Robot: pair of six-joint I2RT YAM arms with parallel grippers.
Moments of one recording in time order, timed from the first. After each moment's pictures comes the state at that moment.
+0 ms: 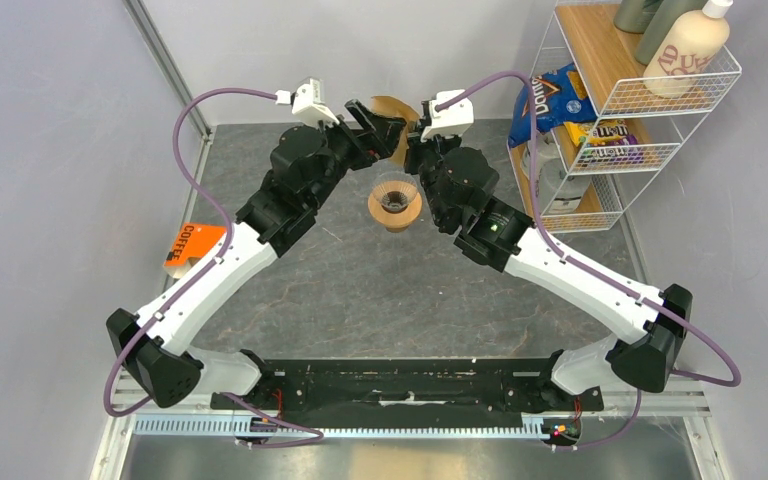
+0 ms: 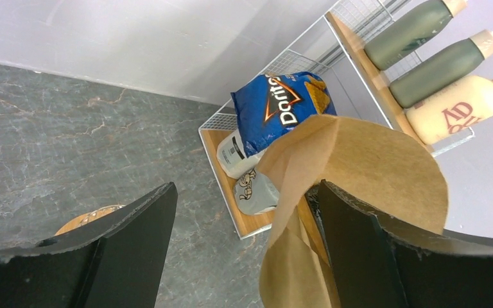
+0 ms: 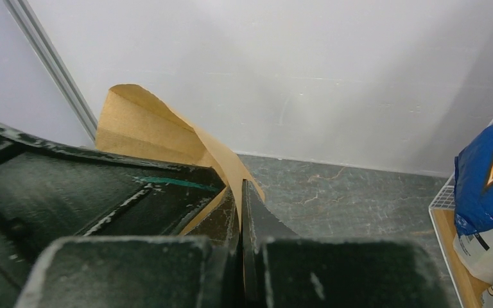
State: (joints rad) left arm -0.68 1.33 1.39 -0.04 -0.21 -0.71; right arm 0.93 1.42 1.44 0.16 0.69 -0.03
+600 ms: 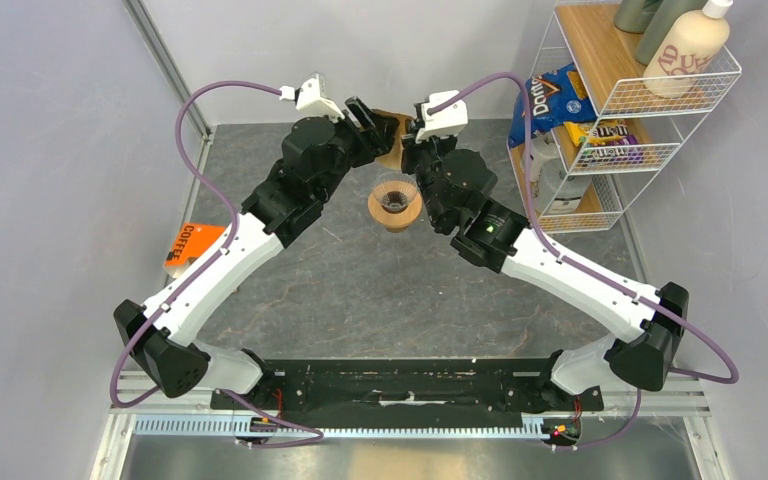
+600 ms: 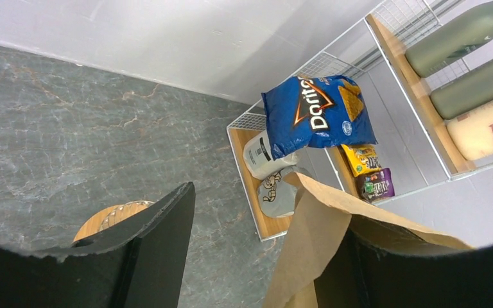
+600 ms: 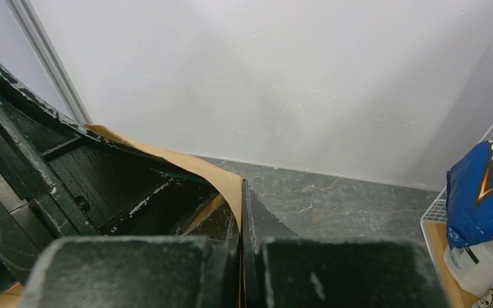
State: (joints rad) left arm -0.69 1.38 1.47 -0.16 -0.30 -0.70; right arm 0.94 1.43 1.44 0.20 0.70 -0.09
